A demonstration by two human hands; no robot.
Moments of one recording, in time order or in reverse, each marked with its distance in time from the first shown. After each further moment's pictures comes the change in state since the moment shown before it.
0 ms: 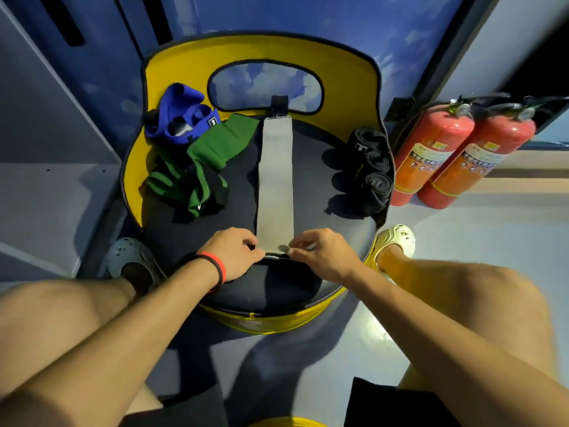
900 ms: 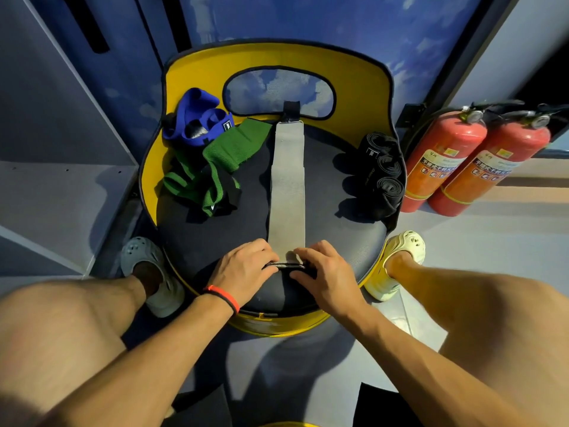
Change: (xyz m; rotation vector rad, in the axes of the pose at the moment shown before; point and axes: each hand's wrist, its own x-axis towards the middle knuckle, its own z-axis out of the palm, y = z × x) left_hand -0.008 -0.032 0.049 0.162 0.353 0.534; right_hand -0.027 0.020 0.052 -0.062 0.264 -0.254
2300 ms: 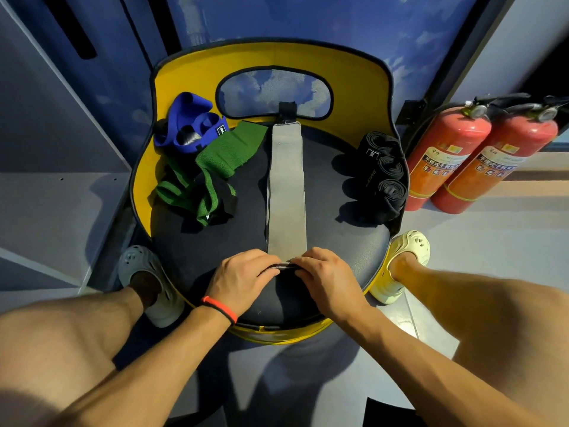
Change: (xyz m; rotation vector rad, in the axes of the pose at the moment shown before) left_hand 0.006 -0.011 0.008 -0.077 0.113 0.047; right_hand 0.015 0.001 0.000 -0.112 0.017 -0.142
